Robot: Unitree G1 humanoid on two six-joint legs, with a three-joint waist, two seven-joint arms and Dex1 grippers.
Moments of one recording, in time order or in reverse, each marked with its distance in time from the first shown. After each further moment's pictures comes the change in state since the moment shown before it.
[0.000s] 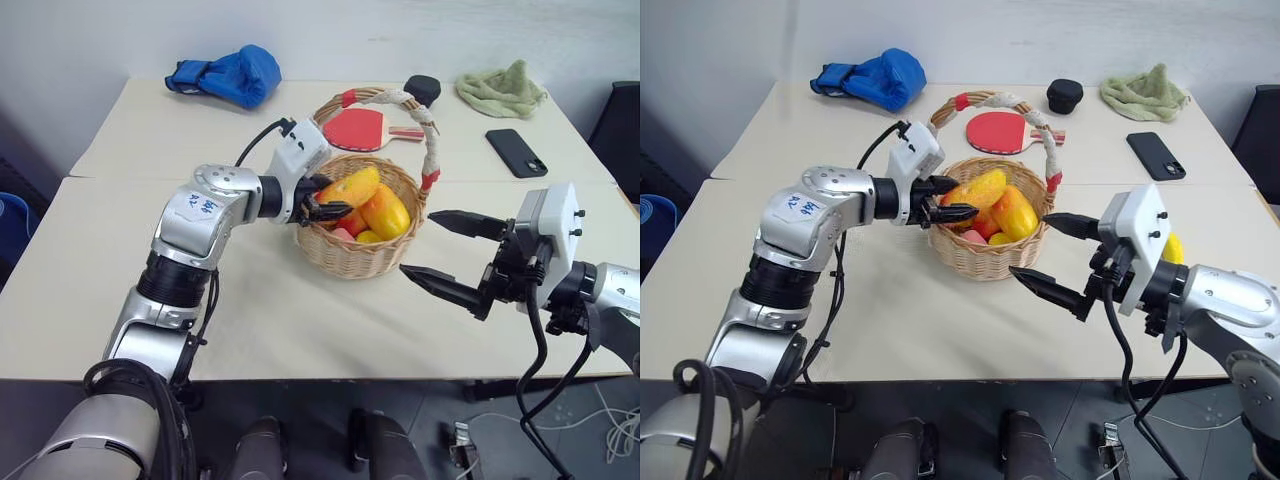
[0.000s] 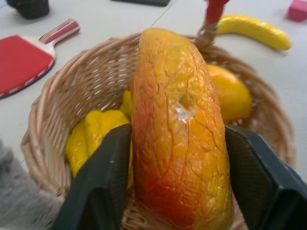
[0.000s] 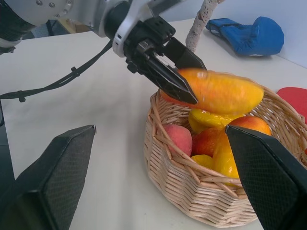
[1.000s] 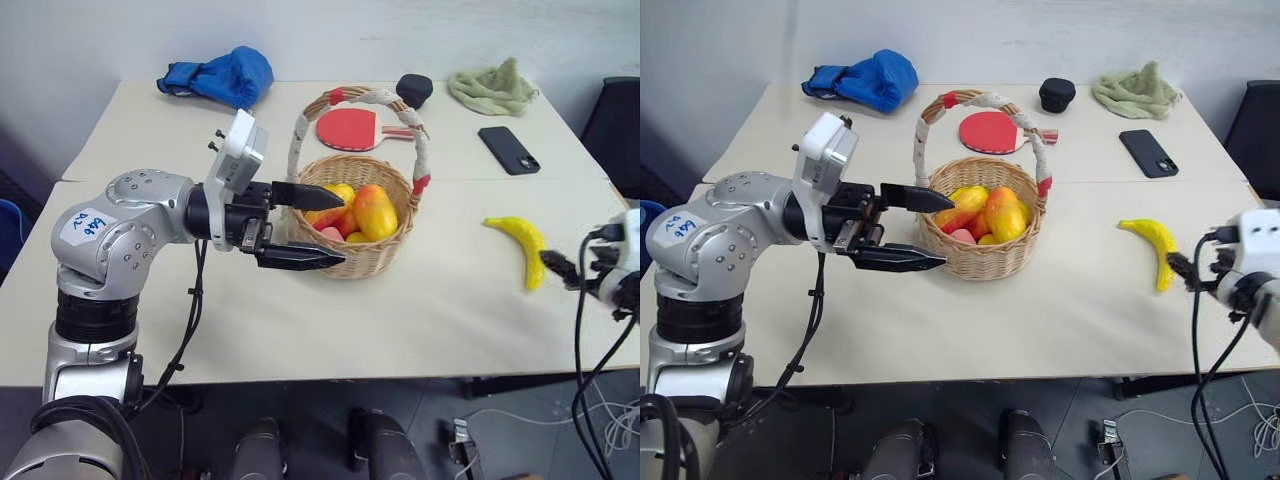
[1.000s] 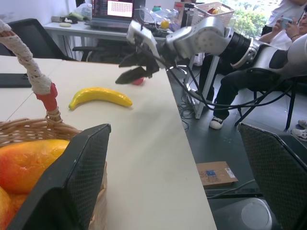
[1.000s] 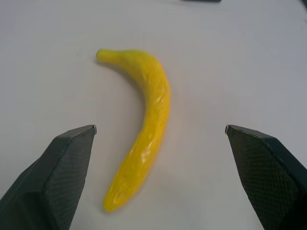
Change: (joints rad) left arm 0.170 0.206 0.217 -0.347 -0.506 0.043 -0.385; right arm 0.005 0.001 -0.081 0.715 -0.377 0.058 -0.256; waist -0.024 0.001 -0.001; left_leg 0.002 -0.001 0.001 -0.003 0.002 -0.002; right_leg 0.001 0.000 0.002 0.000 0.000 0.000
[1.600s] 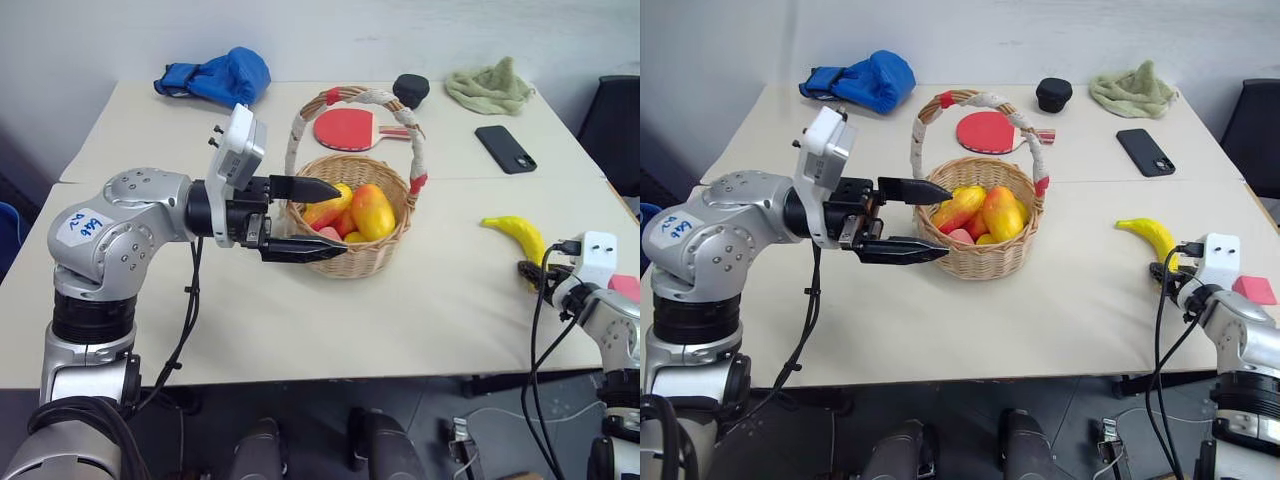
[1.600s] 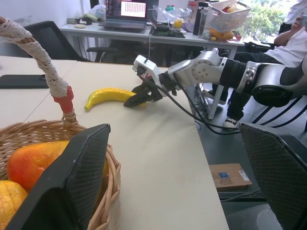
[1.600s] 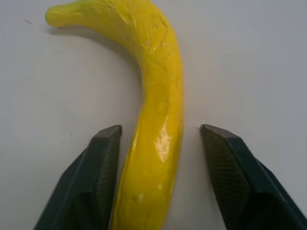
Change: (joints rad) left arm 0.000 0.016 -0.009 0.009 0.005 -0.015 0.064; right arm -0.156 0.194 0.027 0.350 -0.138 -0.212 -0.005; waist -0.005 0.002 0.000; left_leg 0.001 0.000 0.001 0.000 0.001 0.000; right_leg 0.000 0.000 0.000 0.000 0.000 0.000
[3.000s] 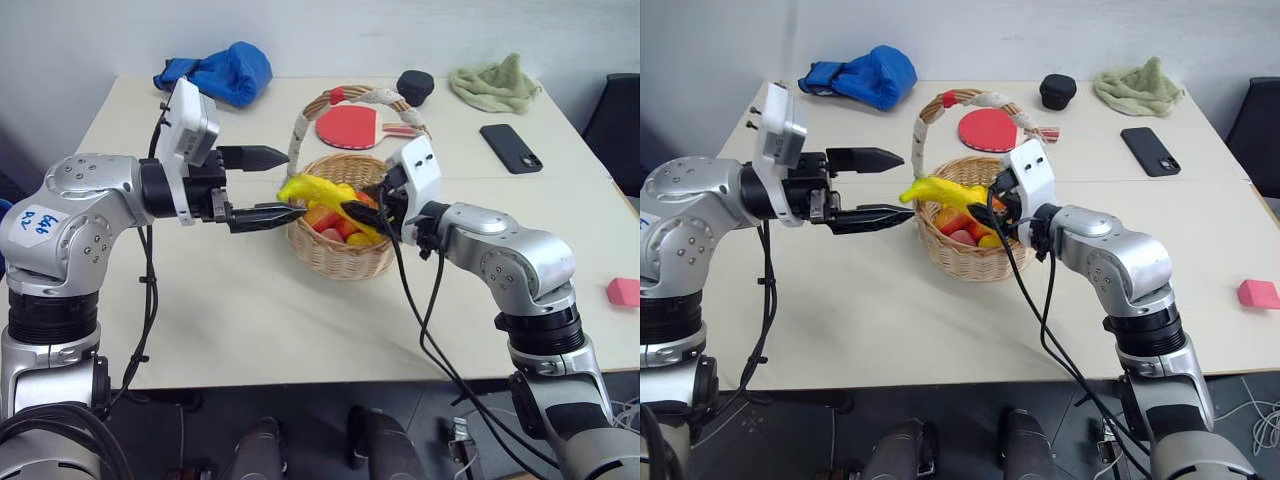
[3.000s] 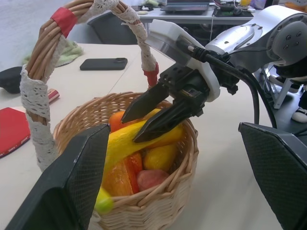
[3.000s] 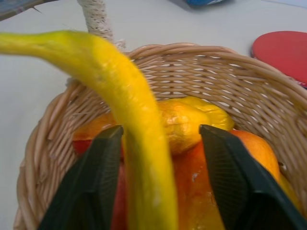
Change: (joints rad) left arm 0.023 0.130 0.069 0.051 0.073 -0.117 0.073; right arm -0.402 0.215 0.468 -0.569 0.156 0.349 -0.033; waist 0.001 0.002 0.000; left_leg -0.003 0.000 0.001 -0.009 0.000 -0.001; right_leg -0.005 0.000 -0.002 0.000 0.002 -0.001
